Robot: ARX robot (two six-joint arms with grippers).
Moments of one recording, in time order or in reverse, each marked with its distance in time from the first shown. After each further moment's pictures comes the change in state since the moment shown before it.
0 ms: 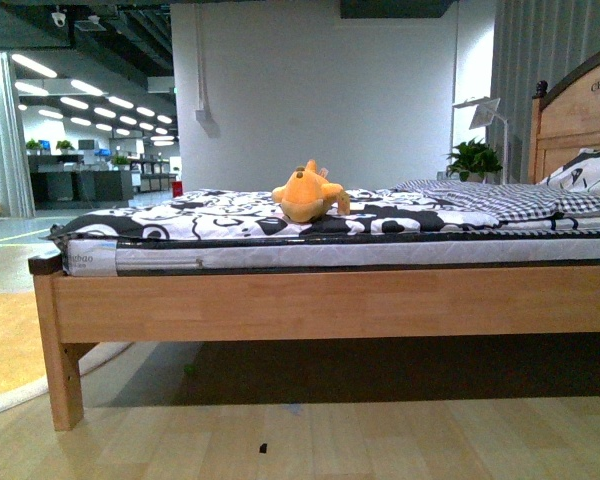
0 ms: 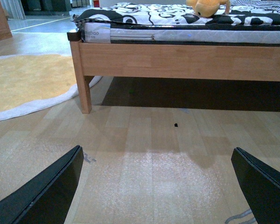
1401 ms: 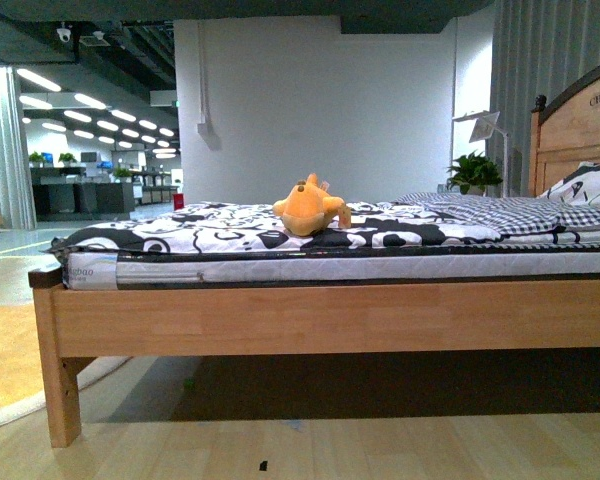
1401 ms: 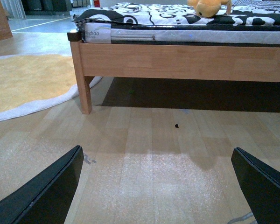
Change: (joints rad) left arm 0.000 0.000 0.000 0.000 0.000 0.000; right arm 0.000 0.000 0.000 0.000 0.000 0.000
